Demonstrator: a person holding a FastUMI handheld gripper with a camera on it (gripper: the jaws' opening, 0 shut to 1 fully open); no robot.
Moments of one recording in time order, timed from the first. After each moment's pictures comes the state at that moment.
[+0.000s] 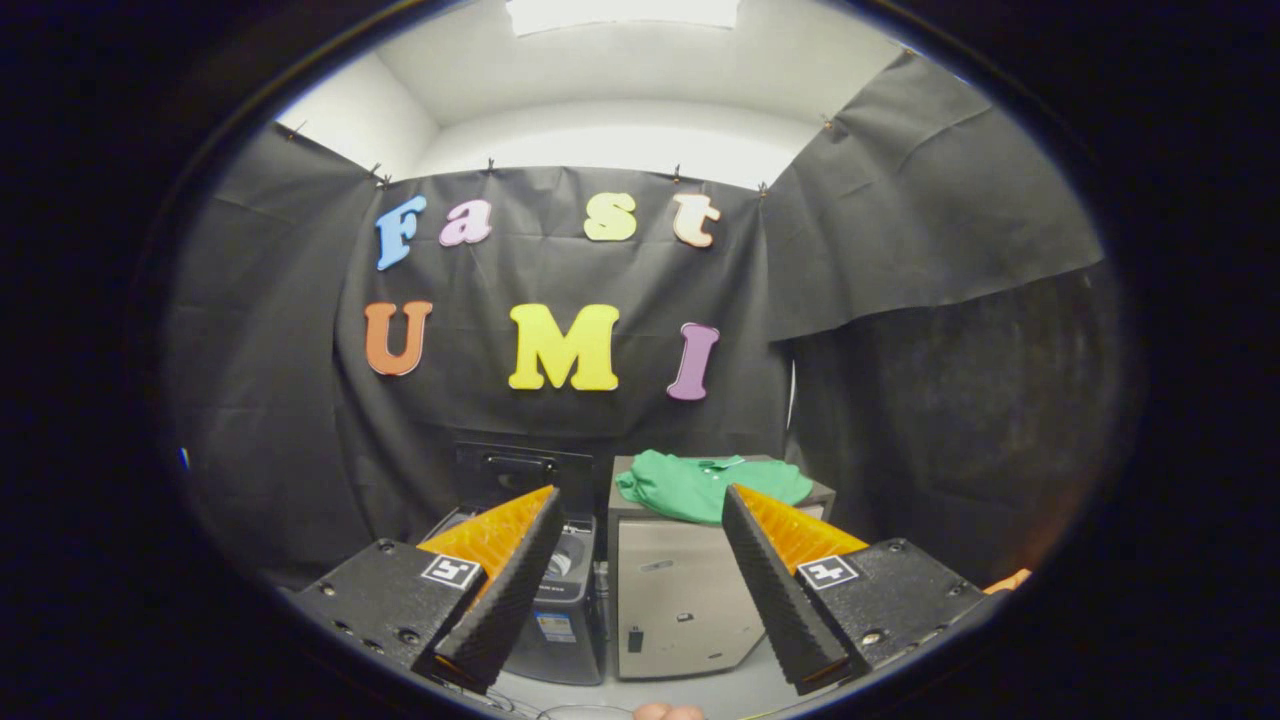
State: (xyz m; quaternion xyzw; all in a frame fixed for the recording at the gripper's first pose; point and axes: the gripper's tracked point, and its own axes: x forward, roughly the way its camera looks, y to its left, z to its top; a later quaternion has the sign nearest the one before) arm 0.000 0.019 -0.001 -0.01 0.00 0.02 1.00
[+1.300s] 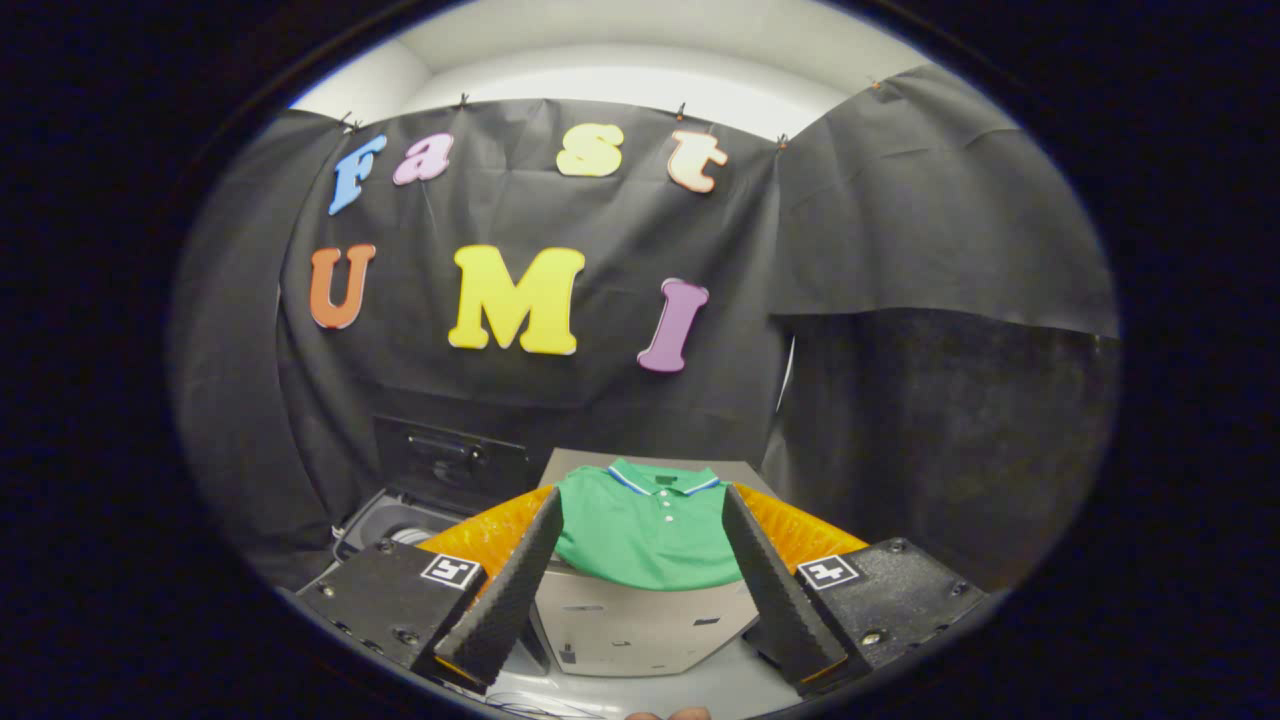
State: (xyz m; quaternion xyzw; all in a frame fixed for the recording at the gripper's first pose) arm 0.218 -0.058 0.039 -0.06 0.10 -0.01 0.99
